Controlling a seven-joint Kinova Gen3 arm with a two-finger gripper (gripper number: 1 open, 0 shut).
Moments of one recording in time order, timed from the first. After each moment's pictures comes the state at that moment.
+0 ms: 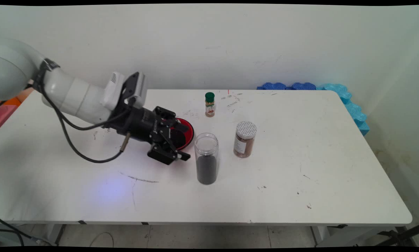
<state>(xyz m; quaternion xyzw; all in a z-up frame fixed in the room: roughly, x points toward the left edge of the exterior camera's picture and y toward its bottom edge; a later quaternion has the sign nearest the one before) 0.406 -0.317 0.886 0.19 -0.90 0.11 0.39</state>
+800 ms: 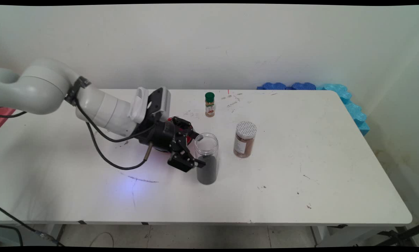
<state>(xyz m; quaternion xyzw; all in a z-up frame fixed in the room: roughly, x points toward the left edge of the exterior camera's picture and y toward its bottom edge) 0.375 -0.337 0.845 0.19 -0.90 0.11 0.38</state>
